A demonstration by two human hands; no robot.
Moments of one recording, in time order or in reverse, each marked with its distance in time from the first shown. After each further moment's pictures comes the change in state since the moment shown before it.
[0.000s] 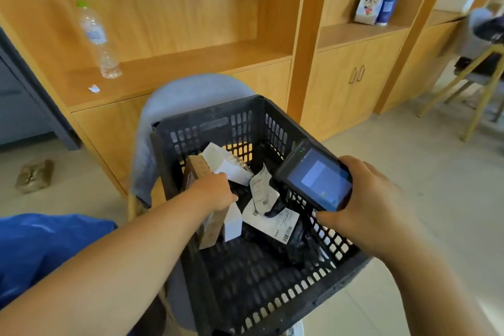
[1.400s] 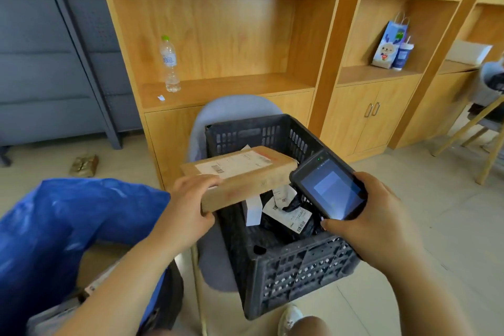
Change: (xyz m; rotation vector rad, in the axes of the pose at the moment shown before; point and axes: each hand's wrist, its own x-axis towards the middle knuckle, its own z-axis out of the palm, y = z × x) left_hand -0.233 -0.071 0.011 -0.449 0.685 0.230; right_hand -0.109 -0.043 -0.034 0.203 0.208 -0.073
